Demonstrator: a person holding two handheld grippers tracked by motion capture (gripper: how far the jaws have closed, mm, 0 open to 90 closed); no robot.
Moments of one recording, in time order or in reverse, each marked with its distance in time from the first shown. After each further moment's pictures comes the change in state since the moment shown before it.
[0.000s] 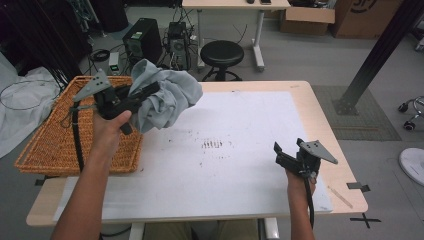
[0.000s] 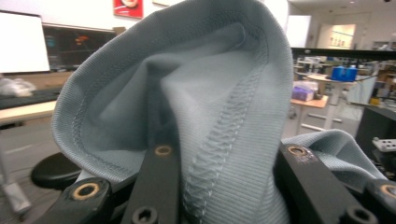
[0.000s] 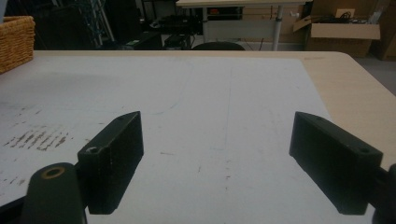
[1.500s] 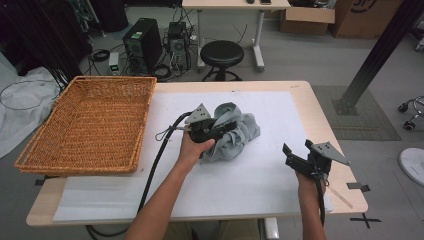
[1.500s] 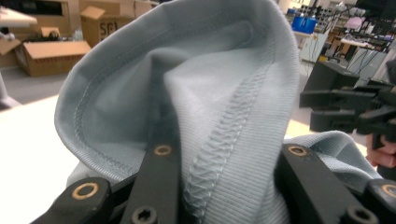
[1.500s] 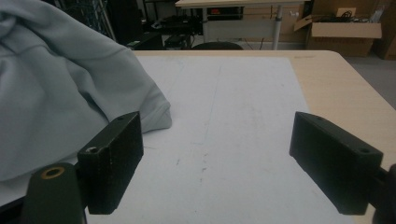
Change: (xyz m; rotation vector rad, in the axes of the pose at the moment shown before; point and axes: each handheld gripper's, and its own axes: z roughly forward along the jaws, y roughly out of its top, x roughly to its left) left arm -0.076 -0.138 0.156 0.238 -0.159 -0.096; right arm -0.024 -0.001 -0.010 0.001 0.013 0.008
